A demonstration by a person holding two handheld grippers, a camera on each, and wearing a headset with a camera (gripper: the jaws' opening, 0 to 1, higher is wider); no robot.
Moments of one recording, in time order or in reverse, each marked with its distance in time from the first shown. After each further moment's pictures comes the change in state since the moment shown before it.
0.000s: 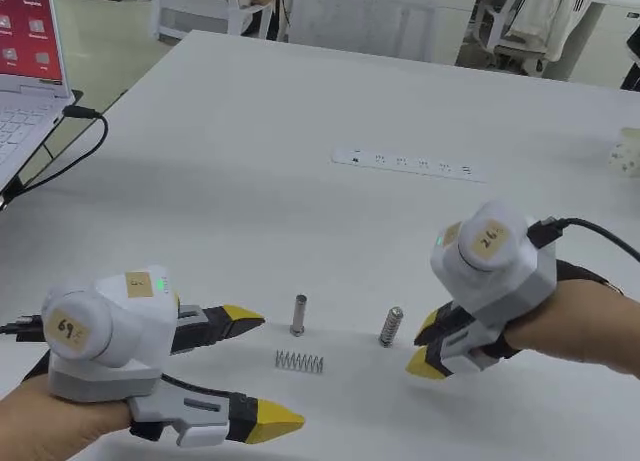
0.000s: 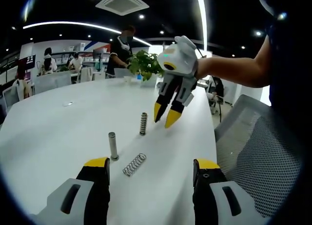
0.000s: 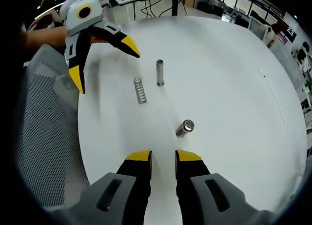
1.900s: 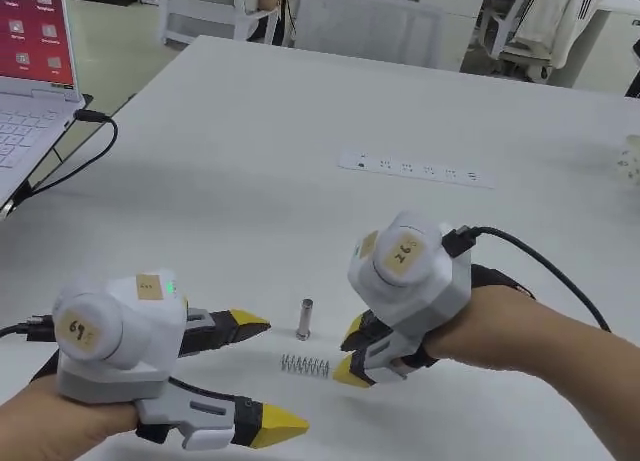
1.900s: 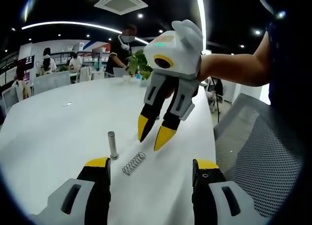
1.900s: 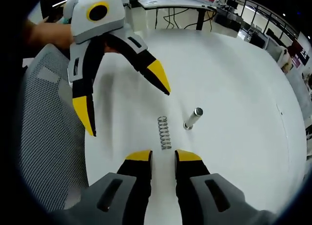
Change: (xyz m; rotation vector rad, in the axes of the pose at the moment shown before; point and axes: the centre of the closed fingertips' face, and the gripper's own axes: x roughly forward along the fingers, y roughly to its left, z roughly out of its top) left arm -0.002 -0.002 -0.001 0.008 0.010 -0.006; right arm 0.035 0.039 0.071 -0.153 -0.066 0.065
